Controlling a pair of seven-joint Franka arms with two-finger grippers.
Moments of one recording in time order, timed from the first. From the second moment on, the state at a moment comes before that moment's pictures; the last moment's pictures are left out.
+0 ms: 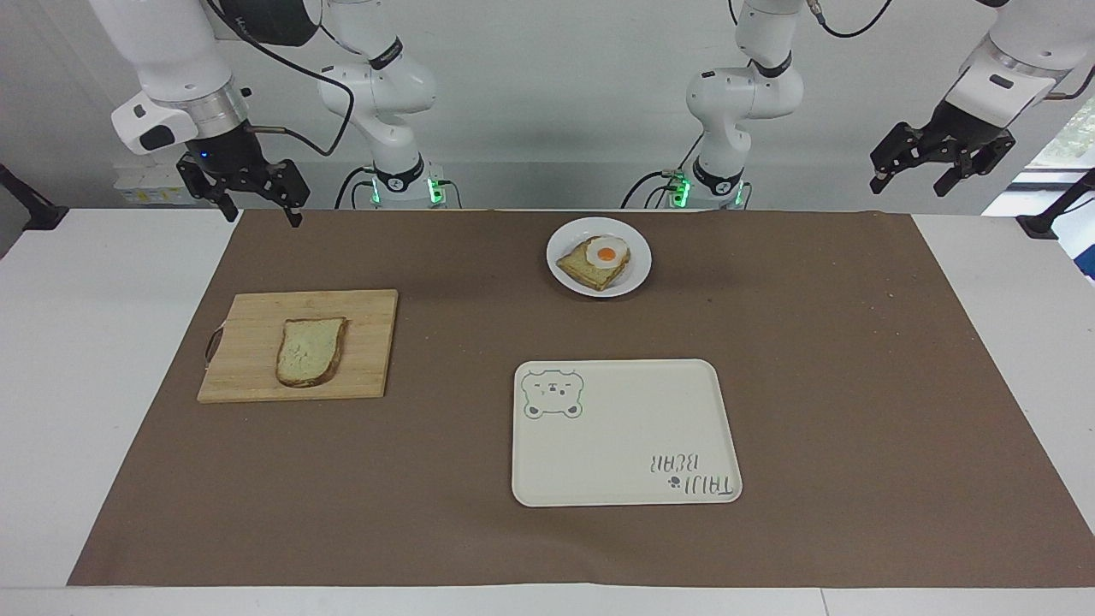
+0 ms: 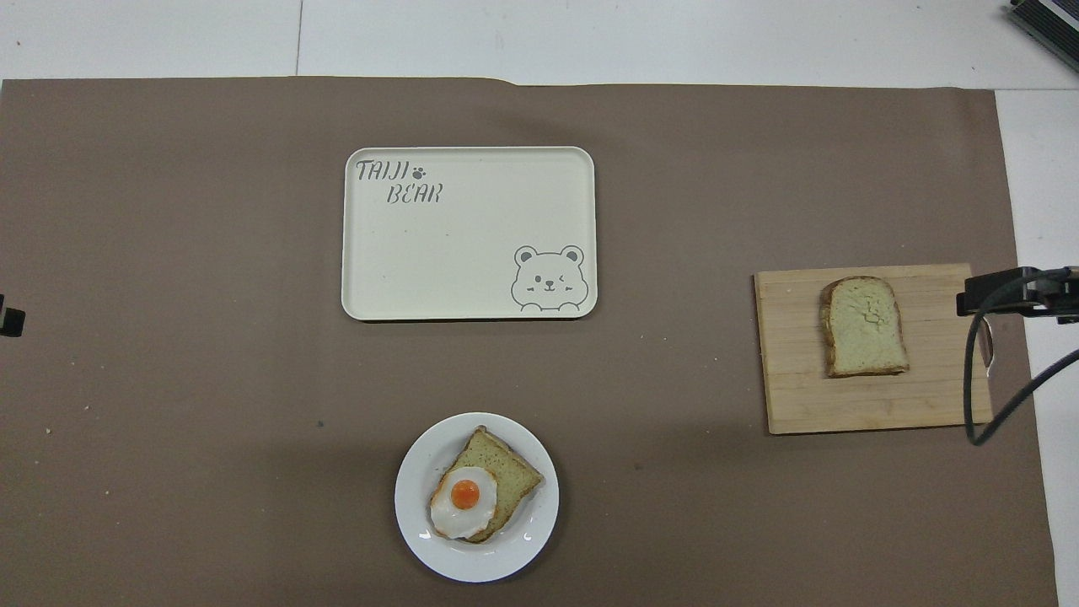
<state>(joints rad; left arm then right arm) -0.01 -0.05 0.06 -1.48 -0.02 1.37 0.13 0.05 -0.10 -0.10 -1.69 -0.04 1.60 0.05</state>
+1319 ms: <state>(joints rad) -0.01 -0.05 0.04 -1.56 -0.02 1.44 0.26 0.05 -0.10 -0.10 -1.69 -0.04 1.60 0.05</state>
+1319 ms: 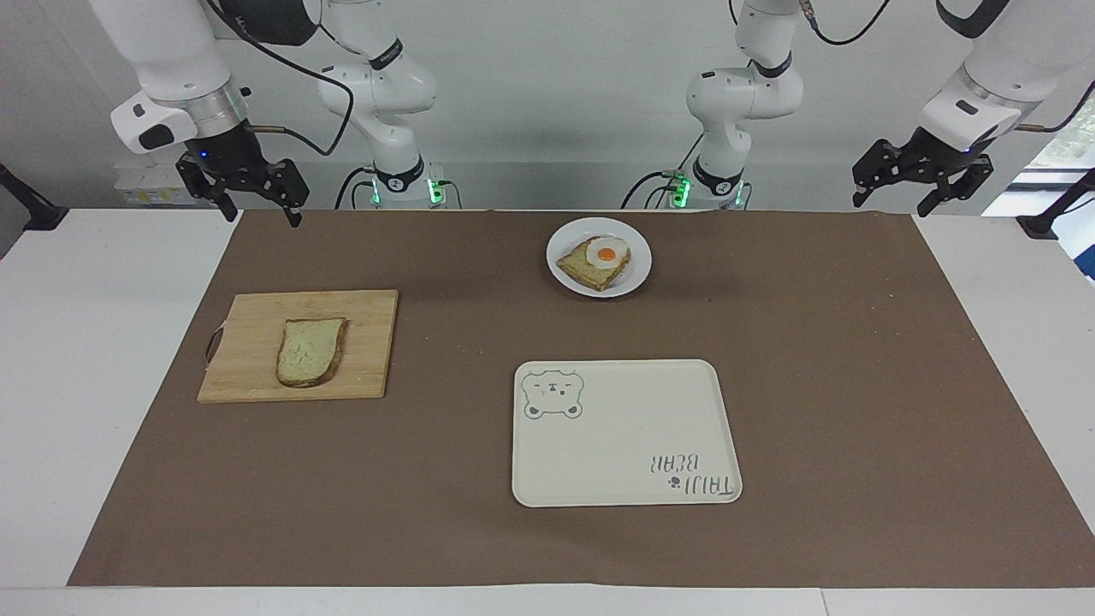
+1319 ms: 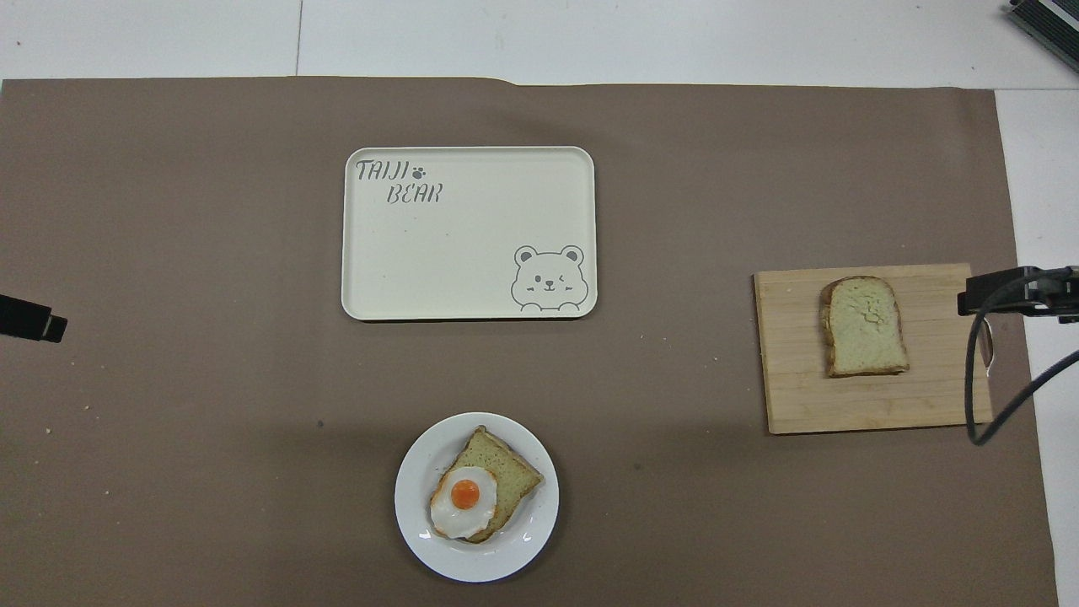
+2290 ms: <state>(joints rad) -0.01 -0.05 0.04 -1.55 -0.02 1.46 0.16 0.05 -0.10 -0.11 -1.69 -0.04 1.60 0.05</state>
